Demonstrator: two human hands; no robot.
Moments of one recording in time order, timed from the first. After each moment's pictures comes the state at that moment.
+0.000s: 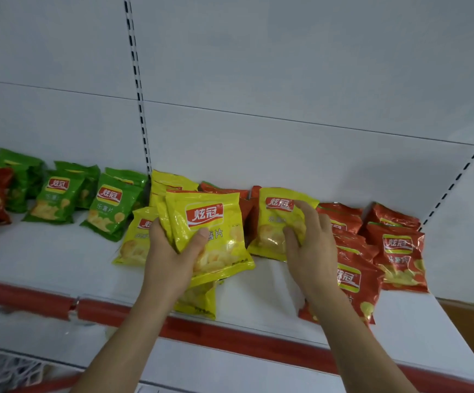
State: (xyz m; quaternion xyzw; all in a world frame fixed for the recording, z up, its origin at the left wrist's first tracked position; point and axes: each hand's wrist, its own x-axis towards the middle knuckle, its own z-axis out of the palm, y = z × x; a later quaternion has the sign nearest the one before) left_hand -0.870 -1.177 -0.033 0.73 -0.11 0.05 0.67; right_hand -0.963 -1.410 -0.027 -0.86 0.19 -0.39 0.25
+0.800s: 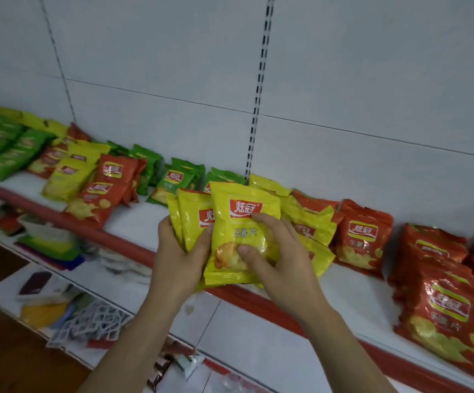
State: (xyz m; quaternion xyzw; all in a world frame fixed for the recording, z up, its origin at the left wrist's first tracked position) left_hand -0.883 -1.008 -0.010 0.73 -0.04 0.12 0.67; right_hand -0.942 -1.196 0.002 -0.86 -0.06 -0.26 0.43
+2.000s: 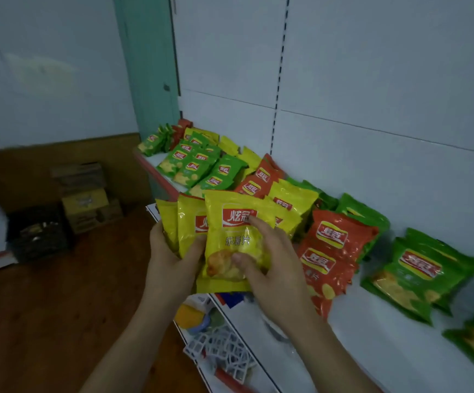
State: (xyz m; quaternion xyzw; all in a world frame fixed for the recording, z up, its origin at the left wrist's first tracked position) left_hand -0.687 -0.601 -0.011 0.71 0.17 0.28 0.62; right_hand -0.650 -0.790 -0.011 -0.82 -0.27 -0.14 0.49
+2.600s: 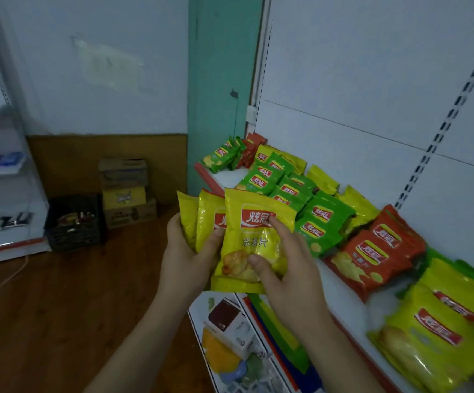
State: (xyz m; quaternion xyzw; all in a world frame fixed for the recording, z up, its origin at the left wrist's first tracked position) left_hand -0.571 -0.332 -0.011 0.71 0.19 0.34 0.58; right_hand -0.515 -0.519 -0.004 -0.82 -0.32 -0.14 0.45
